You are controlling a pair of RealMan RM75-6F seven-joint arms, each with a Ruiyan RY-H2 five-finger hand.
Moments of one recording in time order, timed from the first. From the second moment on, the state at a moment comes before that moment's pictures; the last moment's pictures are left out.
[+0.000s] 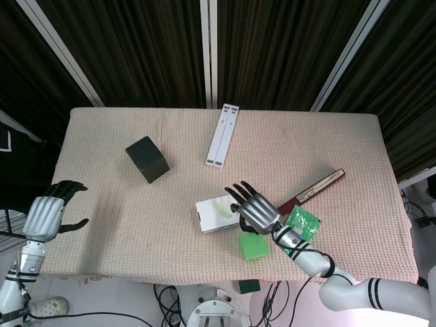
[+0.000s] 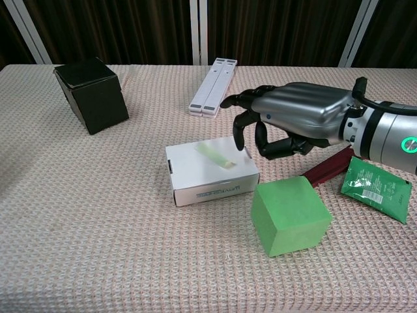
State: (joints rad) left arm -0.25 -1.23 0.01 -1.48 1.48 1.45 -0.11; right arm 0.68 -1.50 0.14 -1.70 -1.33 0.86 -0.52
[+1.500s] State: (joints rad) left arm -0.23 -1.23 -0.03 -1.46 1.50 1.39 -0.13; right arm 0.73 -1.54 0.06 -1.65 -1.34 0.90 -0.45
